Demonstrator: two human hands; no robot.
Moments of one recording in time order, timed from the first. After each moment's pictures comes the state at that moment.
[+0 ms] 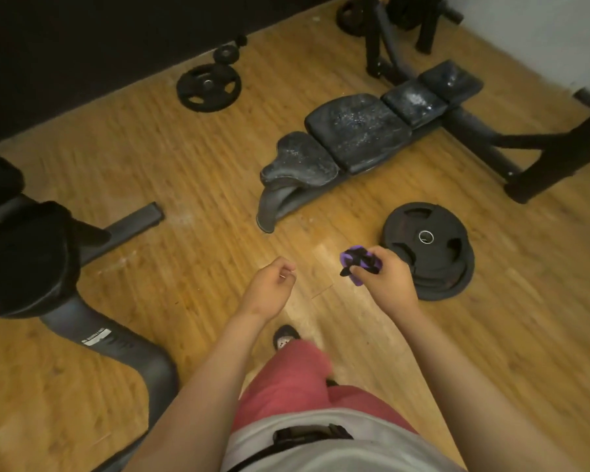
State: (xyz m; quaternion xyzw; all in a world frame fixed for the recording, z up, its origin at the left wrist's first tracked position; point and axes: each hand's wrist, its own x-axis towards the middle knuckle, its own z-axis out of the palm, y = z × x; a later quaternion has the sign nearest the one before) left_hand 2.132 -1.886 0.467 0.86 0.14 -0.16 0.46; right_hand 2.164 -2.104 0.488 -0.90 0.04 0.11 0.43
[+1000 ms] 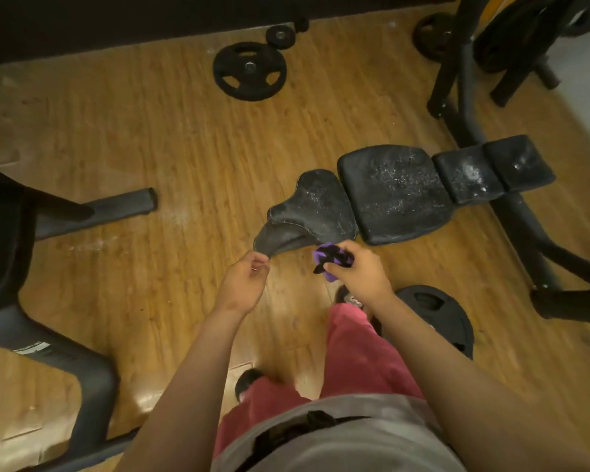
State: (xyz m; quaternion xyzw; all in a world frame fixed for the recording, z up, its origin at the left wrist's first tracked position) left_hand 2.382 -1.828 0.421 0.77 0.34 -0.06 0.53; right_hand 2.486 -2.022 0.467 -0.88 -0.11 0.26 0.38
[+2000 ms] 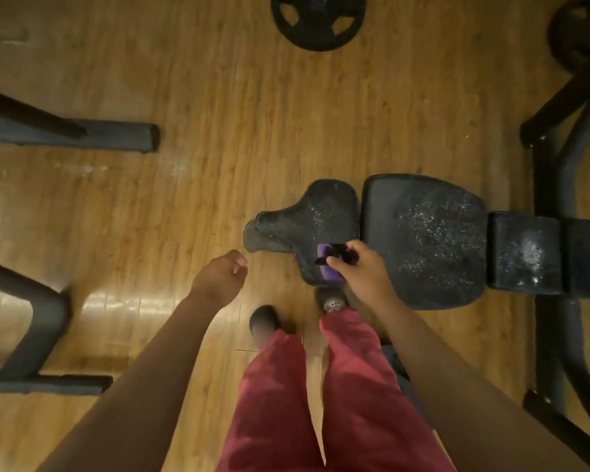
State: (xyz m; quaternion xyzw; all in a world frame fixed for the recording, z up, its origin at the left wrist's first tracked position) left_hand 2.547 -1.814 0.338 0.76 0.46 -0.18 0.41; right_hand 2.734 -1.995 0.346 -0.85 -0.16 0.38 0.34
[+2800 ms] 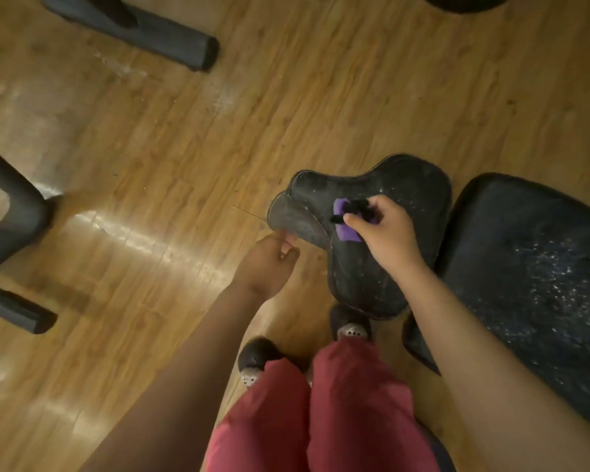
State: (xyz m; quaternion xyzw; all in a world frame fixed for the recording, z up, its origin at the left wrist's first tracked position) left_hand 2.577 -1.869 0.158 0.68 0.55 -0.07 0.48; right_hand 2.765 -1.919 0.158 -0.79 -0.31 0.40 0.33
